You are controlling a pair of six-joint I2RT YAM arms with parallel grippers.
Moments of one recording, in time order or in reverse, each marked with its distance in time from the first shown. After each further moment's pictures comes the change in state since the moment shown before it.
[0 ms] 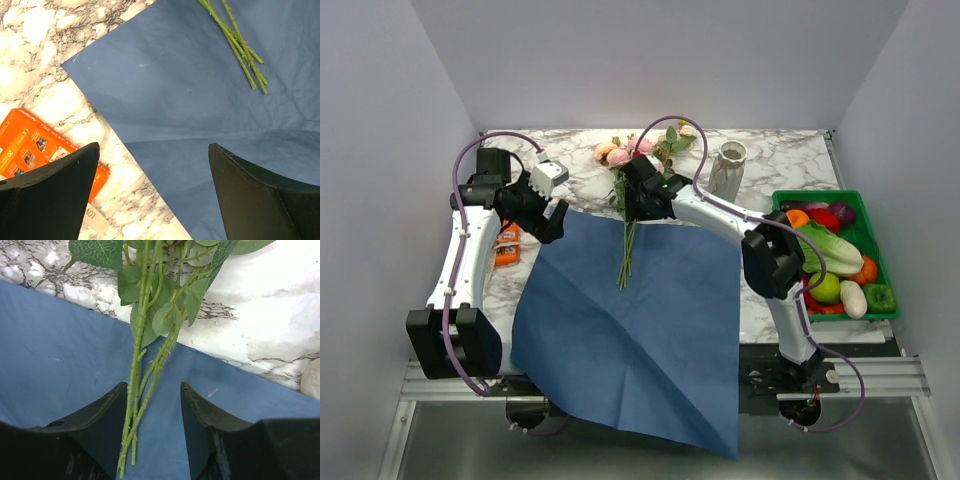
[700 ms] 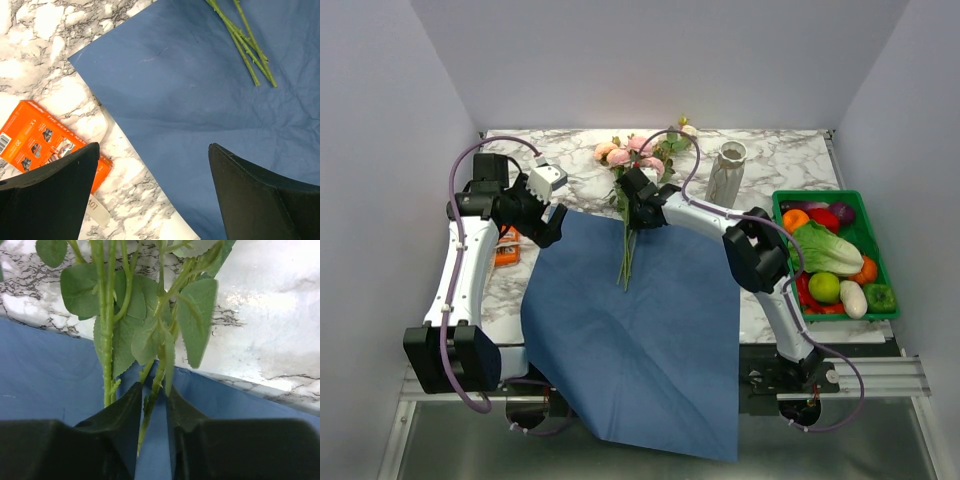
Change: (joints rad) left arm 0.000 -0.068 -0.041 0.013 -0.033 -0.008; right arm 0.000 0.130 0.000 0.053 0.044 0.060
